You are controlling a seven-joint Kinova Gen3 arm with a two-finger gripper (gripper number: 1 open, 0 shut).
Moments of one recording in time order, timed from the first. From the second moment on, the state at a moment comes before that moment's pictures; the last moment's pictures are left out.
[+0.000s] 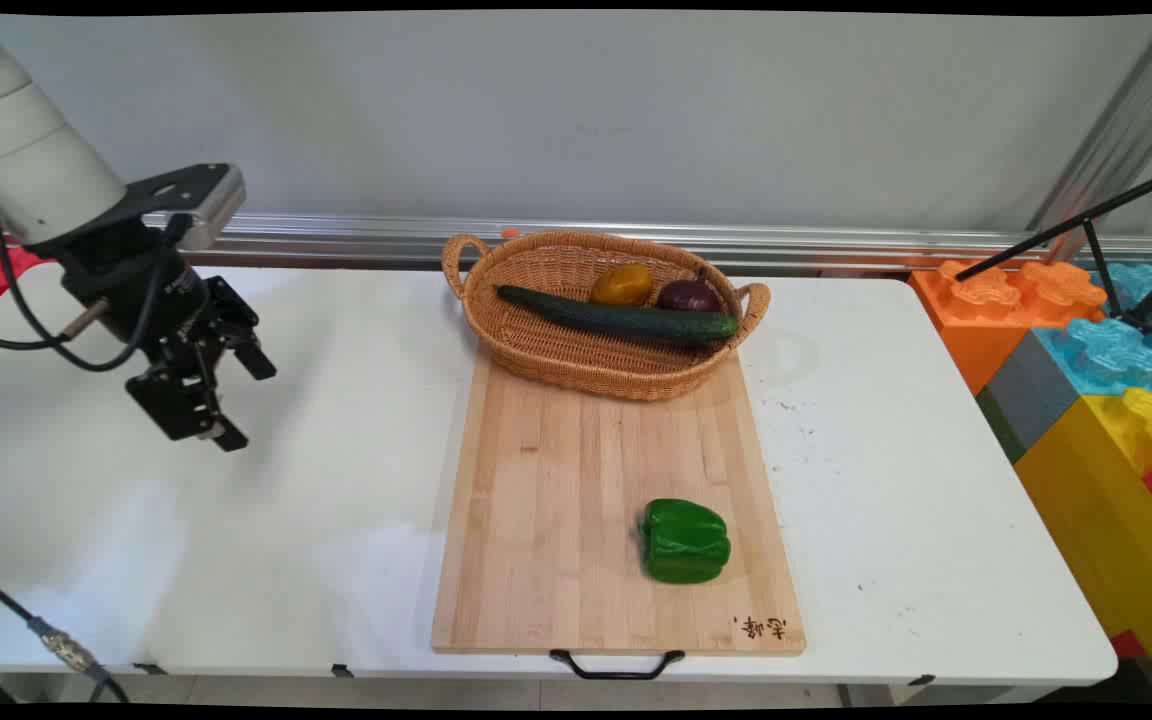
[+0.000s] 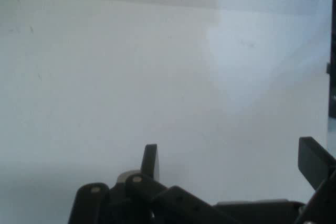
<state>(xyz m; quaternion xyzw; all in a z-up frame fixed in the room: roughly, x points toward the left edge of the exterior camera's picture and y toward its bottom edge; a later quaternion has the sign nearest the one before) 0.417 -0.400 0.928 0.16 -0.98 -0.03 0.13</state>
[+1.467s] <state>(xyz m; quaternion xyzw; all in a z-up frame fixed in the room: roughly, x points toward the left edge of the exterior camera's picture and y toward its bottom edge) 0.259 -0.589 0.907 0.31 -0.92 0.11 0.23</state>
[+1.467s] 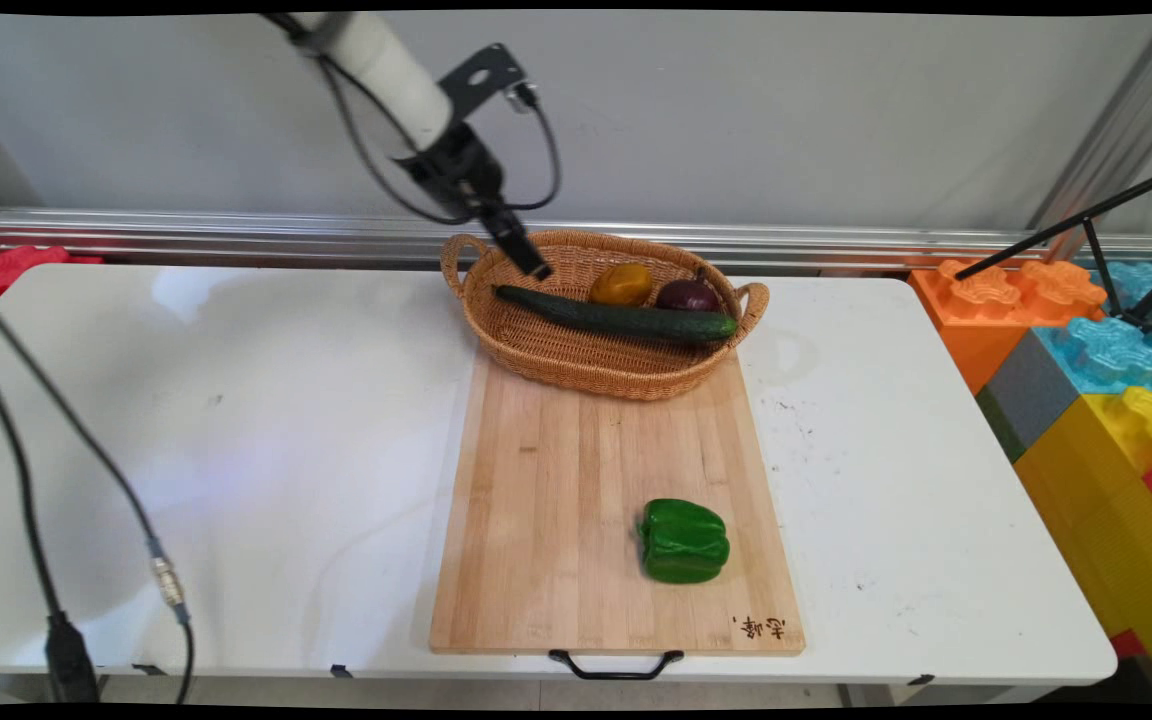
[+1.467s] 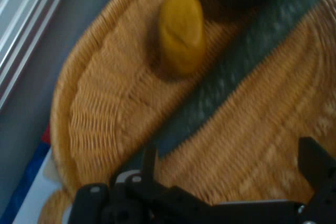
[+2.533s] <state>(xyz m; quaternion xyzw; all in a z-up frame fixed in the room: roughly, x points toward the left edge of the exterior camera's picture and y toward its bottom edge) 0.177 -0.693 0.805 0.35 -0.90 0.09 0.26</state>
